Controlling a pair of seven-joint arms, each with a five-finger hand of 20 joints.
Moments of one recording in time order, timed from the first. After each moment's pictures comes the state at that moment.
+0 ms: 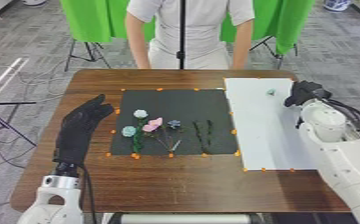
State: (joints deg) left arm 118.1 -78.2 -97.5 -115.8 63.5 -9.0 16.4; right arm -70.1 -56.5 75.4 -72.6 -155.1 -10.4 15.3
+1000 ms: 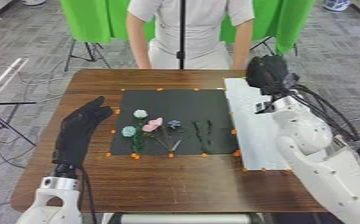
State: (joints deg) left arm 118.7 -78.2 -98.1 -115.9 63.3 -9.0 15.4; right arm -76.6 -51.8 64.1 -102.2 -143.0 8.5 15.2
